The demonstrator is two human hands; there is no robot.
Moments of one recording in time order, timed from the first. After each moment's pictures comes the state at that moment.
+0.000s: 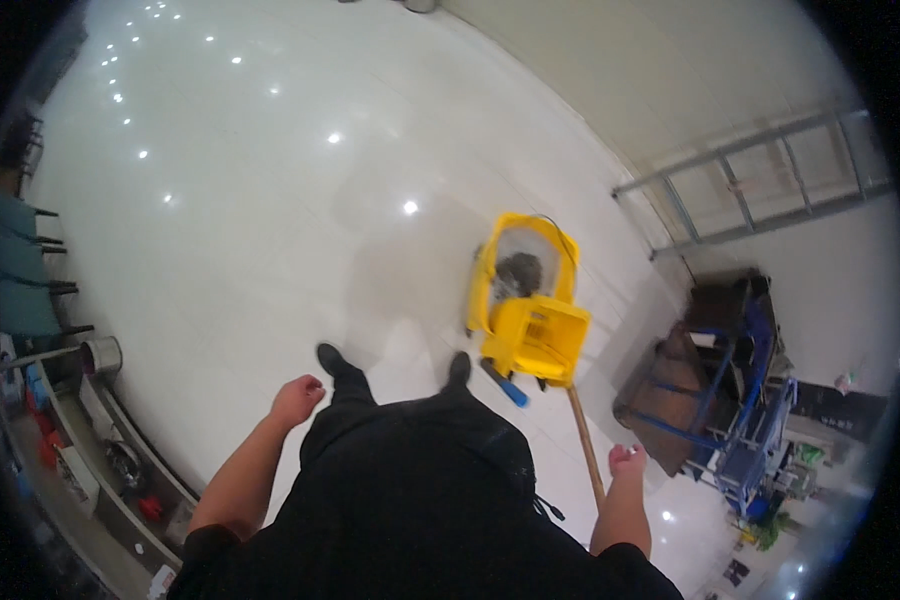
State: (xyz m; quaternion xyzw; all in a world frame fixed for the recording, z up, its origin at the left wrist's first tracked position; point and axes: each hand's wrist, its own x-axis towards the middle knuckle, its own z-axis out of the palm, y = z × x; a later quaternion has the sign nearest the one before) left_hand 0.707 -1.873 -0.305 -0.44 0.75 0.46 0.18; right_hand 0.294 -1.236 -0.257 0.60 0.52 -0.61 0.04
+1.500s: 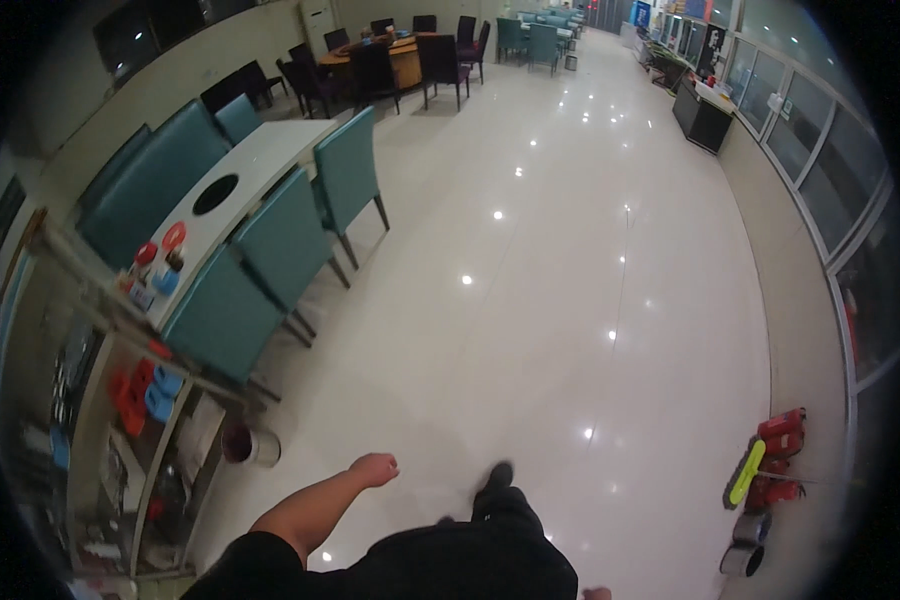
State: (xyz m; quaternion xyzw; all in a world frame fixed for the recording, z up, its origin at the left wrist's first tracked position) left_hand 1.106 -3.141 -0.338 -0.70 0.58 0.42 0.06; right_hand 0.344 -2.991 -0.484 0.66 -0.59 -0.40 -0.24
